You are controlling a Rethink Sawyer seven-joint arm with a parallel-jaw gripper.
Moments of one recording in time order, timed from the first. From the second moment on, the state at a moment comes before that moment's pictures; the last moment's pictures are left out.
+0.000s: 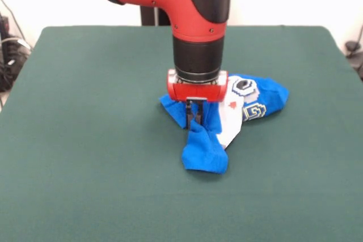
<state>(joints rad) -0.23 -0.37 0.02 1.55 0.04 0.27 1.57</state>
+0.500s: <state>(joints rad) -0.23 -0.37 0.02 1.54 0.00 0.27 1.57</state>
